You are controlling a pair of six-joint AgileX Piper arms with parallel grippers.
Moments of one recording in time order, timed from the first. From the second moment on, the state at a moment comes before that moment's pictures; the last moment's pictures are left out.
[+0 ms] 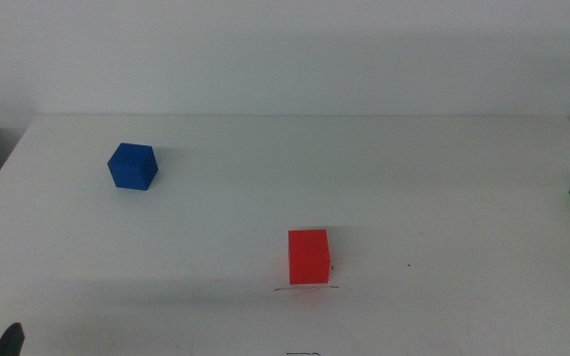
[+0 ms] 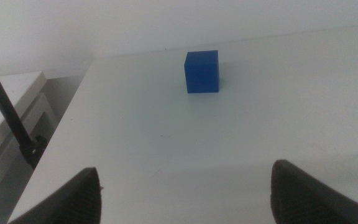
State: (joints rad) left arm -0.02 -0.01 0.03 0.03 0.25 0.06; right arm -0.11 1.52 -1.58 0.00 1.25 0.08
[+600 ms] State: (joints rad) left arm -0.02 -0.01 0.03 0.03 0.25 0.06; right arm -0.35 1.94 -1.83 0.07 1.24 -0.11
